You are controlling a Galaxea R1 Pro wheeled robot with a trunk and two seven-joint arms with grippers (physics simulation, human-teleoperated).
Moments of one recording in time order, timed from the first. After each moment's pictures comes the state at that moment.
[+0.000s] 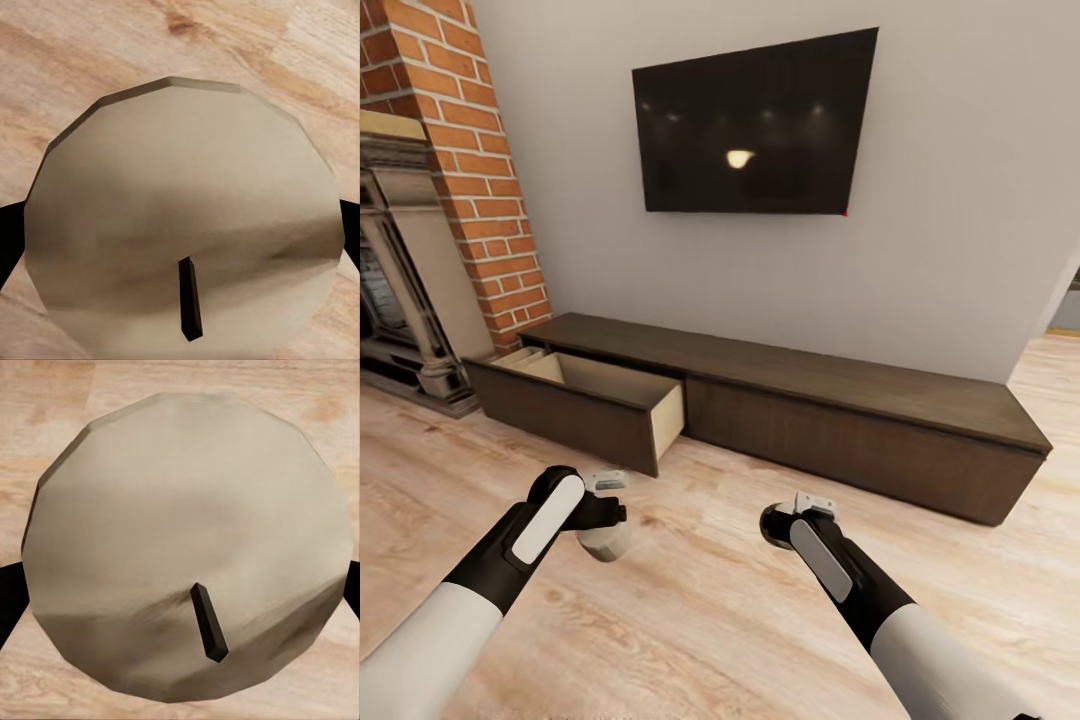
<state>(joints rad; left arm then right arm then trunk) -0.72 0.19 -0.36 -1.09 0.94 1.05 0.64 -0.68 0.02 0.48 -0.85 -0.87 0.50 -0.61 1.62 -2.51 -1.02</state>
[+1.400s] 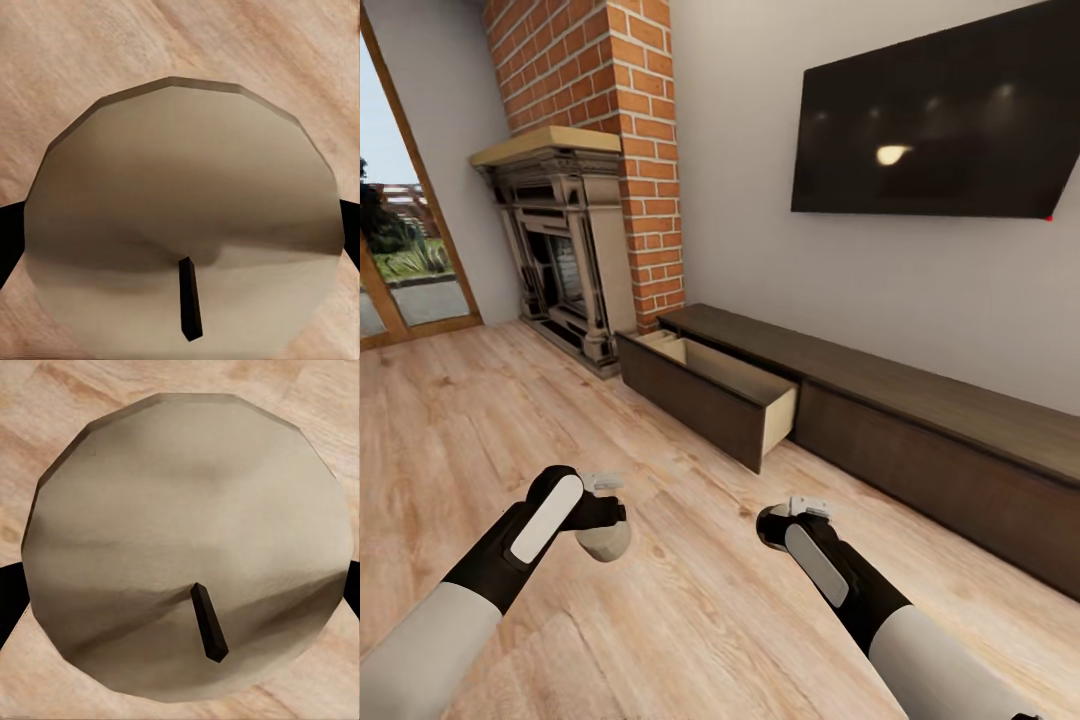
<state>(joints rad) -0.72 0.19 -0.36 -1.09 0.95 1.05 0.64 -0.68 0.02 0.53 -0.85 -0.87 0.49 -0.61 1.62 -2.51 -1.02</state>
